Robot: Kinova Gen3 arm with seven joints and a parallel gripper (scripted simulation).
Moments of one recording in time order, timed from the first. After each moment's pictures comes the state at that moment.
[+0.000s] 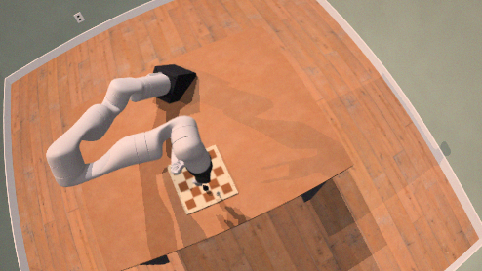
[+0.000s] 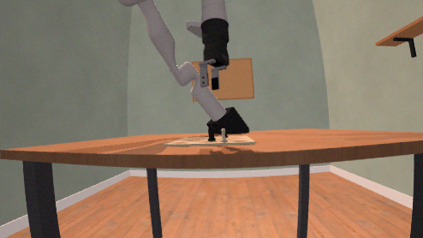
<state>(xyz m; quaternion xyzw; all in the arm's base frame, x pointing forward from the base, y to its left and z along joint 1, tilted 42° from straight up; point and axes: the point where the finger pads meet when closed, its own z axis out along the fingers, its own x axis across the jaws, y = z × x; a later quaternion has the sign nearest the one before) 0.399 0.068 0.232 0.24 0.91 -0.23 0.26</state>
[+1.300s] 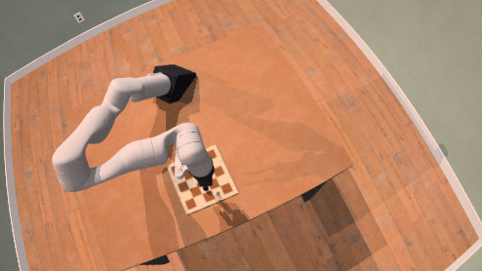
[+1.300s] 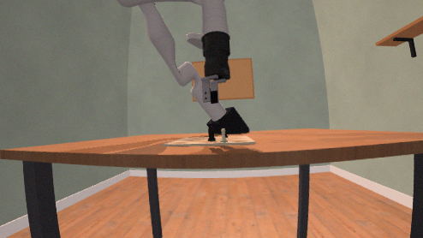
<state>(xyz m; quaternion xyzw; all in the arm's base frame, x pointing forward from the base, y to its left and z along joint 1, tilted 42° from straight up) 0.415 0.046 0.202 0.23 0.91 -0.24 0.26</state>
